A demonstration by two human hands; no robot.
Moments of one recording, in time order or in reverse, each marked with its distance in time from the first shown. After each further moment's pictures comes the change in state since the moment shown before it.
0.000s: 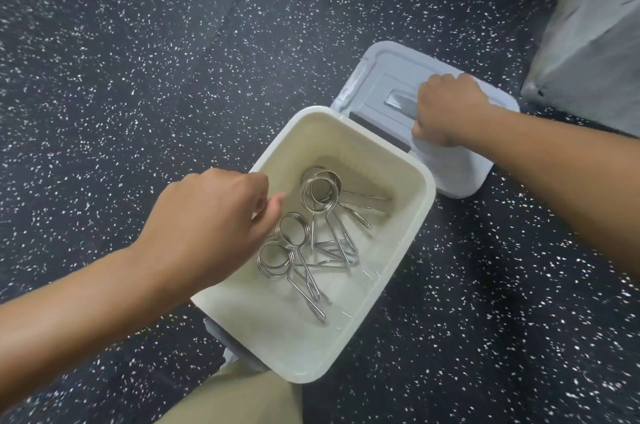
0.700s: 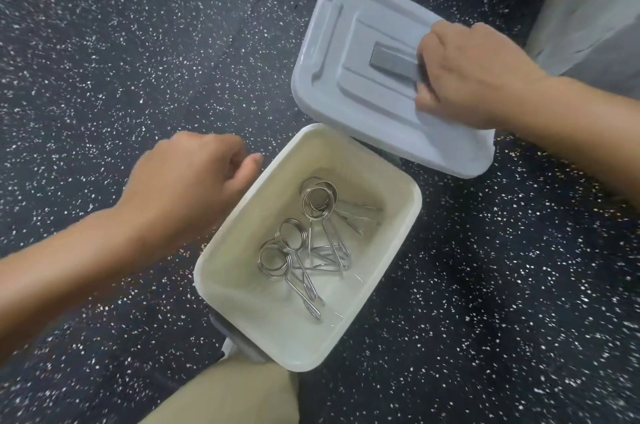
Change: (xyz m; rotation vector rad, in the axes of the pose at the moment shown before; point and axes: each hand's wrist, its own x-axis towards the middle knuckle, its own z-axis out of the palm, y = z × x) left_hand 0.015 -0.029 -0.033 -0.147 0.112 -0.111; right_hand -0.046 0.047 -0.107 0.064 0.477 -0.206
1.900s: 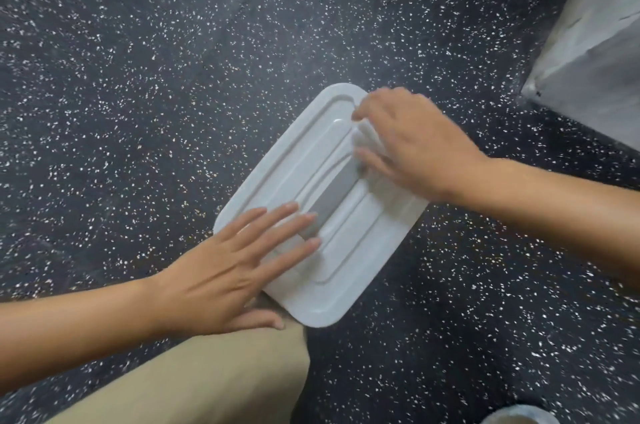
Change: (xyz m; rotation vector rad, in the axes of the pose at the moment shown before) left_hand -0.111 -0.034 0.060 0.082 -0.335 0.749; right_hand -0.042 -0.129 -0.006 0.461 -0.051 -0.100
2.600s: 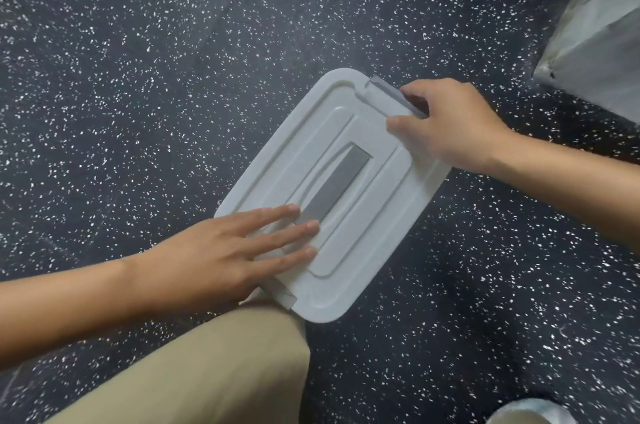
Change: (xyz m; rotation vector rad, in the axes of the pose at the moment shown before) left_hand 0.006 -0.018 -0.014 0.113 -0.006 0.196; right_hand -0.006 0.026 -0.004 0.462 -0.066 0.568
